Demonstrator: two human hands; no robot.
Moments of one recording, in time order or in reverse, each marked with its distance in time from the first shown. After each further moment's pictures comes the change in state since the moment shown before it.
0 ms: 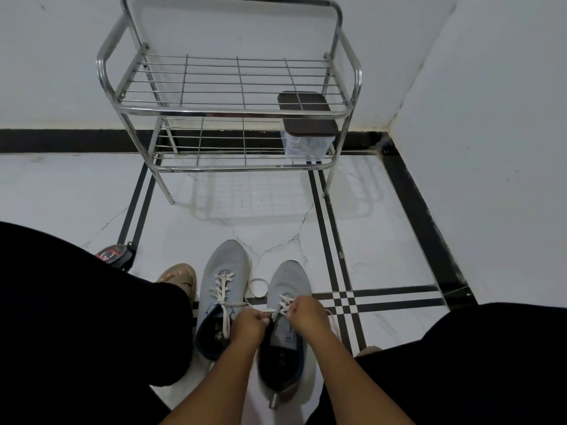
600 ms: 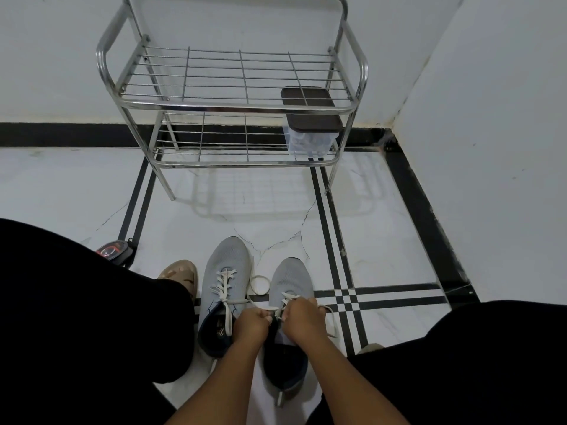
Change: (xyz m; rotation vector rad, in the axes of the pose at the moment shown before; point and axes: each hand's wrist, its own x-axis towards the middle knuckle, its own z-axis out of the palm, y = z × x) left_hand 0.006 -0.003 0.006 -0.082 -0.014 -0.056; right_hand -0.003 -0.003 0.023 -0.200 0.097 -0.122
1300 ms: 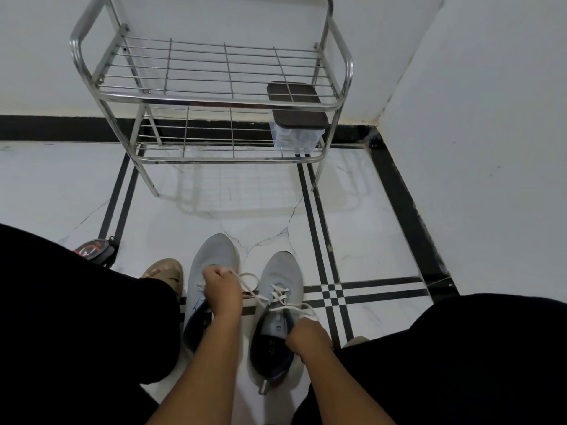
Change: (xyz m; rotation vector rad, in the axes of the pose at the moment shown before) left_hand 0.002 0.054 -0.040 -0.541 0.513 0.013; right_hand -0.031 0.027 -0.007 0.140 -0.262 0.355
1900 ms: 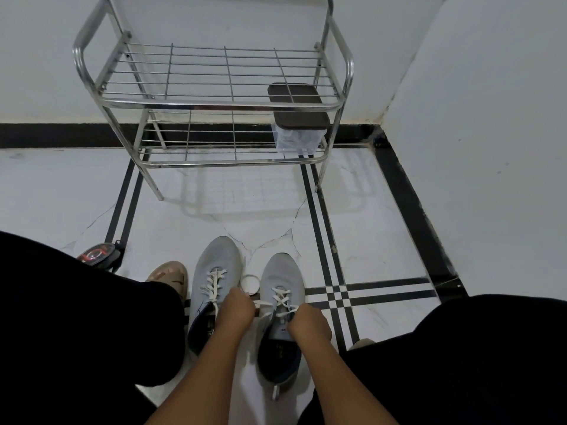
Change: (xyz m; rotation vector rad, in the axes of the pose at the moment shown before) left_hand 0.005 -0.034 0.006 0.773 -0.428 0.089; right_hand 0.012 -0.018 -0.011 0.045 0.106 -0.047
